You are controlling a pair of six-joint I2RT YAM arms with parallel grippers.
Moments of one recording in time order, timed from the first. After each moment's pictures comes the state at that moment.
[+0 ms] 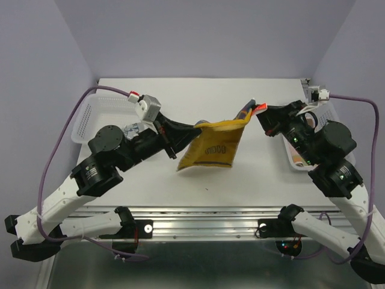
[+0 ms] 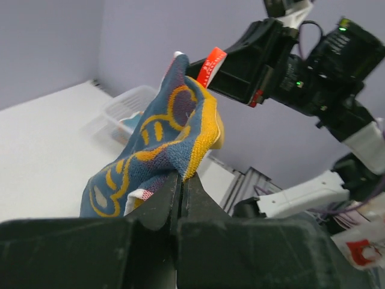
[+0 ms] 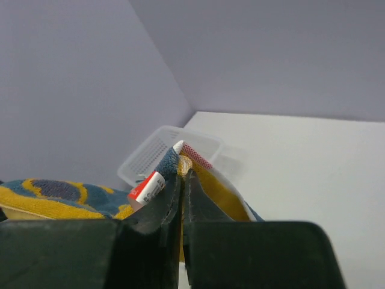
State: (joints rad) left arm -1.02 0.89 1.25 -0.24 -0.01 -0.36; right arm 0.63 0.79 1.16 -0.19 0.08 0.44
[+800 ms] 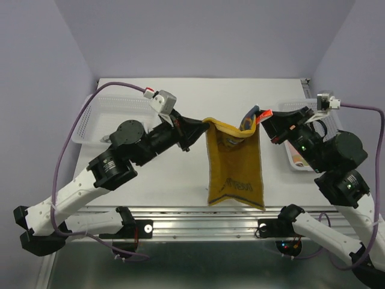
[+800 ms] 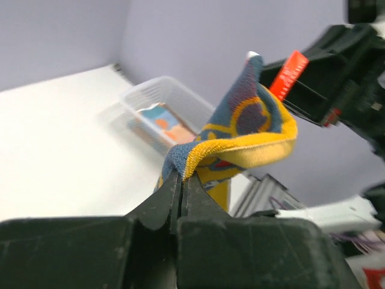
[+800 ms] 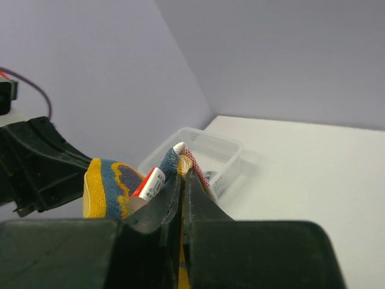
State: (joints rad) left arm -1.03 0.96 1.24 -0.17 -0.01 -0.39; right arm 0.63 0.69 1.18 -0.18 -0.05 0.47
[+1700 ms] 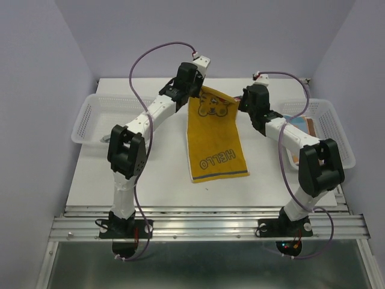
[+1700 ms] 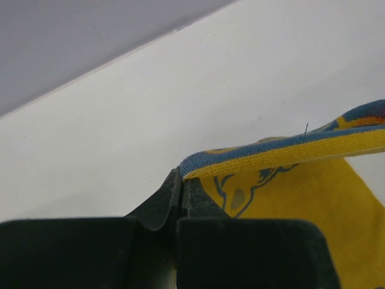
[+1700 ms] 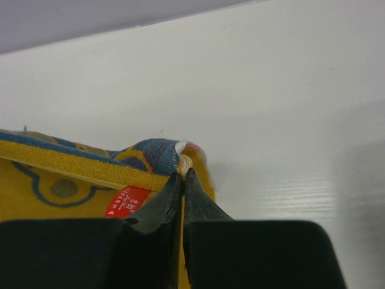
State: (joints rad) left arm -0.53 2.01 1.85 -0.27 -0.10 0.04; right arm 0.34 1.67 1.18 0.13 0.31 0.34
